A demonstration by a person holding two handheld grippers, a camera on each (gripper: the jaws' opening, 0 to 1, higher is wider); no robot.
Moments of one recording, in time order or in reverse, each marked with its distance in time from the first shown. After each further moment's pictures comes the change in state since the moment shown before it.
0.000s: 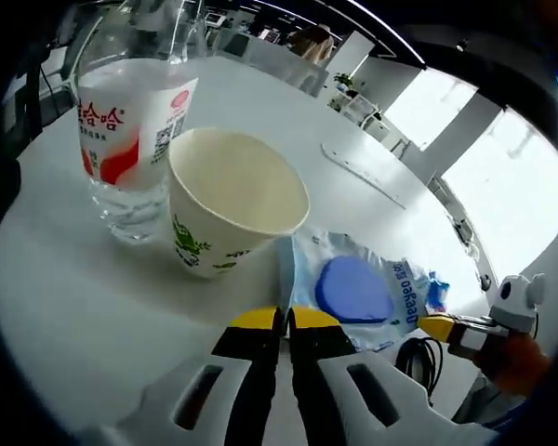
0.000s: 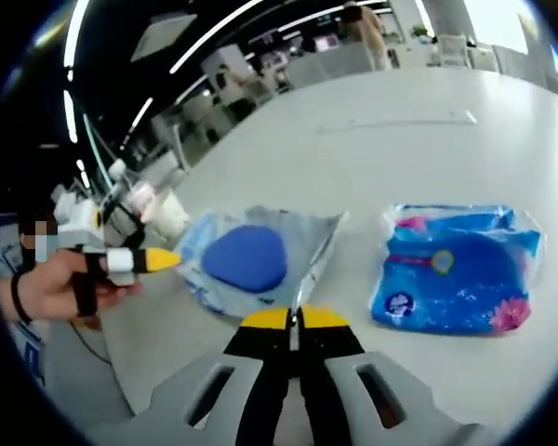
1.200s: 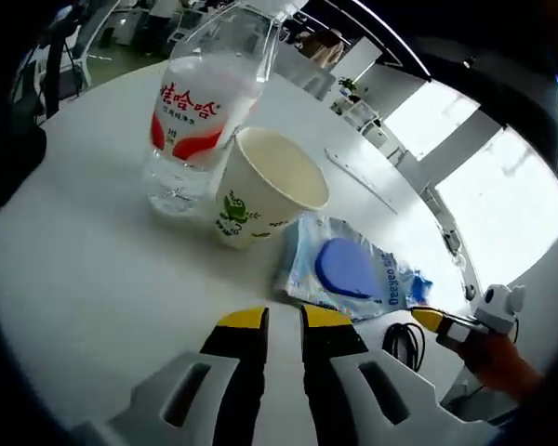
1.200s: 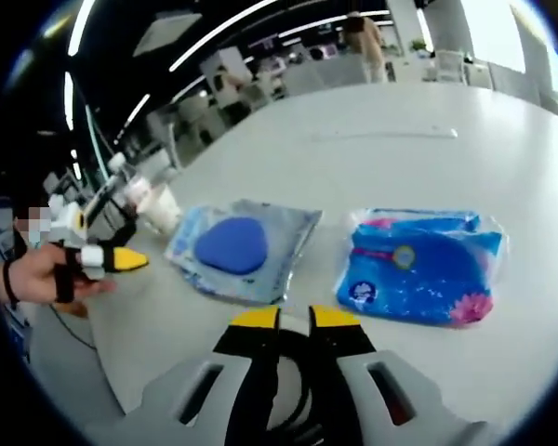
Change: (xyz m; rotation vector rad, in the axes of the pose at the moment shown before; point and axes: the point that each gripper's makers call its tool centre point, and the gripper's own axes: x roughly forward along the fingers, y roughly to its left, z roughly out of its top) left arm -0.045 0.014 -0.019 -0.059 0.017 -0.062; right arm -0.039 -0.016 -0.008 -0.067 -0.041 -0.076
